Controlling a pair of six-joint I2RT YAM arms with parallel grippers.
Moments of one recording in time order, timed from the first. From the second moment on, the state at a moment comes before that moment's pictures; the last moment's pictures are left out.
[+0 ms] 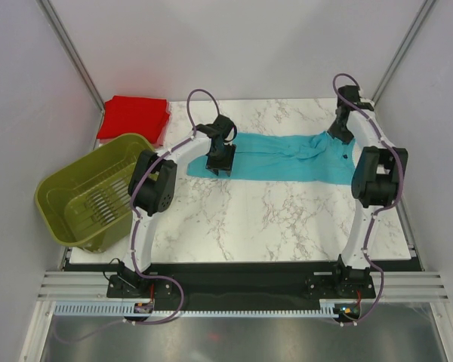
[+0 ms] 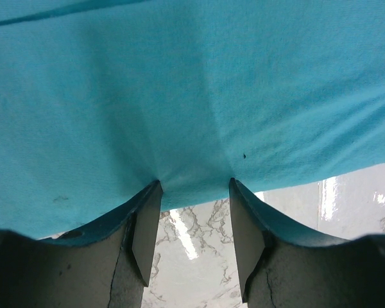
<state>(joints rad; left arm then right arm) -0.52 2.24 1.79 -0.78 0.03 -0.30 -0.06 2.19 1.92 -0.75 0.34 0.57</state>
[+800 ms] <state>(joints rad) -0.52 2.22 1.77 -0.75 0.02 -0.30 -0.24 1.99 1.43 -0.68 0.30 0.72</state>
